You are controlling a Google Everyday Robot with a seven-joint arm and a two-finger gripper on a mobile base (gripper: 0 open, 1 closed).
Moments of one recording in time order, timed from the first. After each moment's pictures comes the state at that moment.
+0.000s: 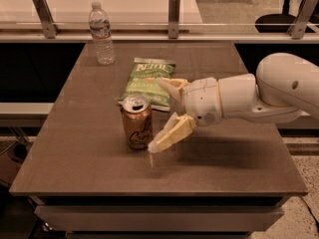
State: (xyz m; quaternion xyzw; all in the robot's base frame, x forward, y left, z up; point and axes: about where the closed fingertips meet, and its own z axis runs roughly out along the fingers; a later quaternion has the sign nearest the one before) arm 0.473 0.012 0.887 -0.58 0.58 0.35 0.46
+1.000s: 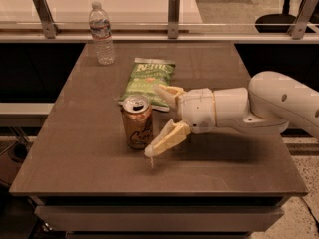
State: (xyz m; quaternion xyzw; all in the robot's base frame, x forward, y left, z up) arm 0.476 0.022 0.867 -0.55 0.56 0.38 0.48
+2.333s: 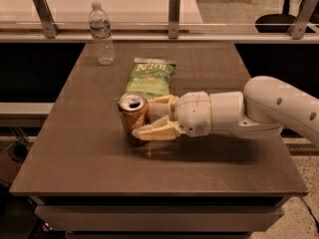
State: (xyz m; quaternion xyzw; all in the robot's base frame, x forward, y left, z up) arm 0.471 0.034 0.865 -0.55 0.54 0.39 0.49
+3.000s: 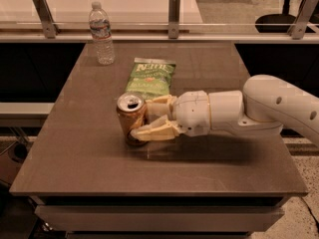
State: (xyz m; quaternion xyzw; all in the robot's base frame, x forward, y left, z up) arm 0.469 0.036 0.868 -0.56 0.55 0.39 0.49
